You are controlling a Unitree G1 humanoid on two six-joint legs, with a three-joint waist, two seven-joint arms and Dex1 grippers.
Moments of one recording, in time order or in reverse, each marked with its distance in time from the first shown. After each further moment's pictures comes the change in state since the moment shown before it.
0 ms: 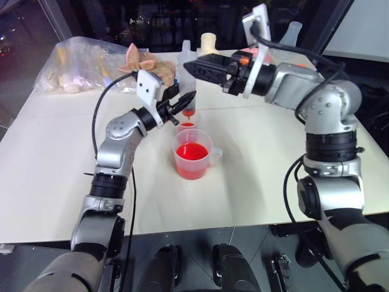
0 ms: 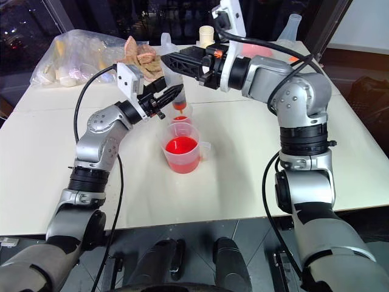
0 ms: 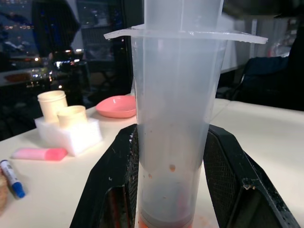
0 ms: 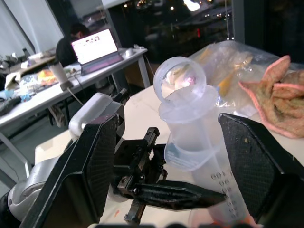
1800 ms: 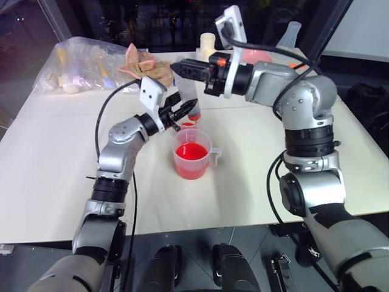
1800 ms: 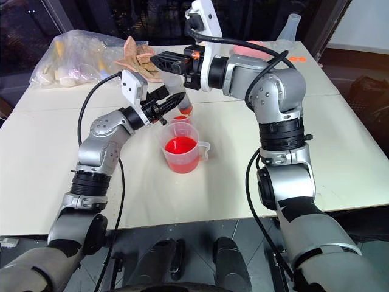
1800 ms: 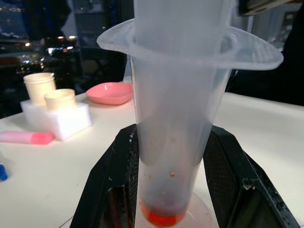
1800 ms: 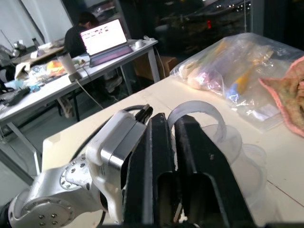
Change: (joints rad) left arm 0.033 -0.005 0.002 -0.035 0.005 0.073 -0.004; right arm -0.048 0.115 0.001 0.035 -0.137 0.029 0.067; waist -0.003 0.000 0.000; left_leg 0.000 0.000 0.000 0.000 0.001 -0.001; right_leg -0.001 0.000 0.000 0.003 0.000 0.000
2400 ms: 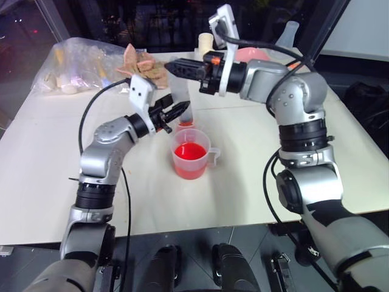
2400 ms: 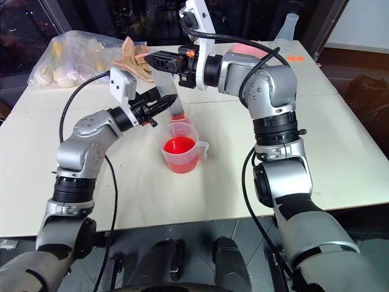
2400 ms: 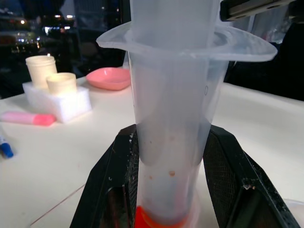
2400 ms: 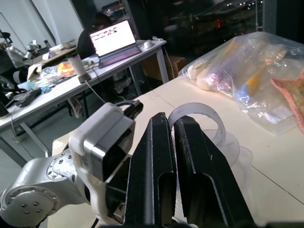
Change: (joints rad) left arm 0.057 0.094 0.043 -0.227 -0.095 0.265 0.024; right arm -0.049 0.032 0.006 0.109 -0.028 -0.040 0.047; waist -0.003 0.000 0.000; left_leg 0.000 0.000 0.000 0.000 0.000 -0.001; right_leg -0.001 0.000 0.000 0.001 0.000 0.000
